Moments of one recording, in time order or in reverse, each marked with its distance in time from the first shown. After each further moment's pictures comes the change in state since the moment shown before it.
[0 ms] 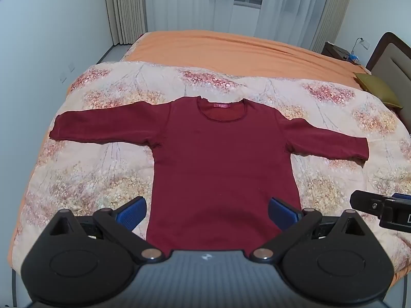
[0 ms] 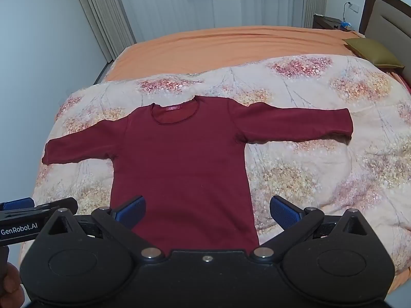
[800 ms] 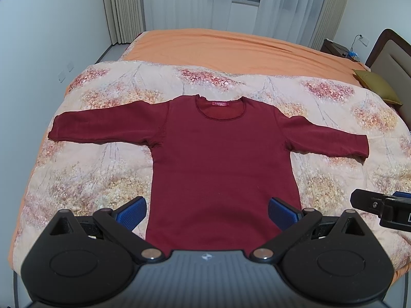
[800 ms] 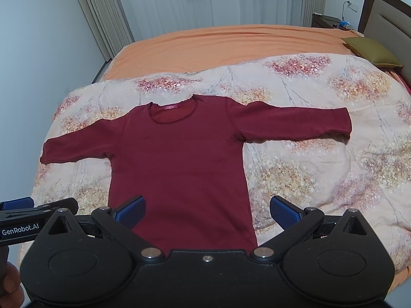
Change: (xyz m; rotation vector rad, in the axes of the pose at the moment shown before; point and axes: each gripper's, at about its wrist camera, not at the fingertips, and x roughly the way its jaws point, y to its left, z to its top) left arm 0.004 -0.004 0.001 0.011 0.007 0.003; right arm 0.000 -0.001 0.001 0.002 0.009 -0.012
